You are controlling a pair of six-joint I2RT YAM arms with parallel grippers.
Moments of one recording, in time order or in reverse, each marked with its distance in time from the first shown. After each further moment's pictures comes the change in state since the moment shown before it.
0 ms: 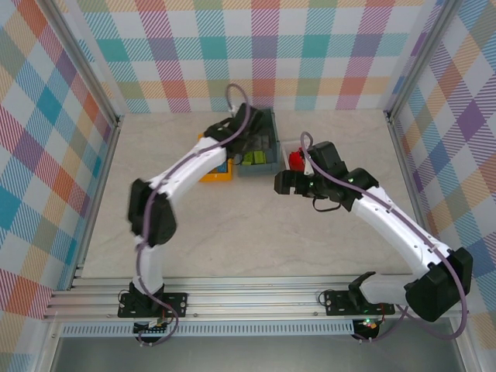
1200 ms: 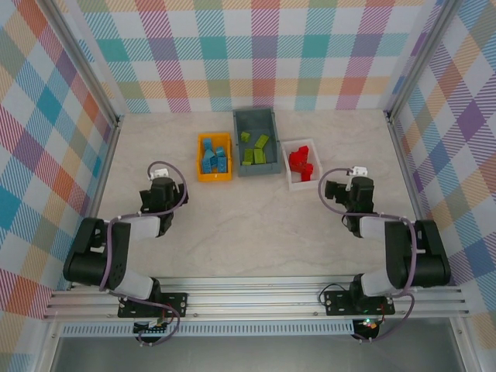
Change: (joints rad) left arm 0.505 -0.439 -1.387 1.158 -0.078 0.398; right arm -0.534 0.227 -0.740 1.329 0.175 -0.438
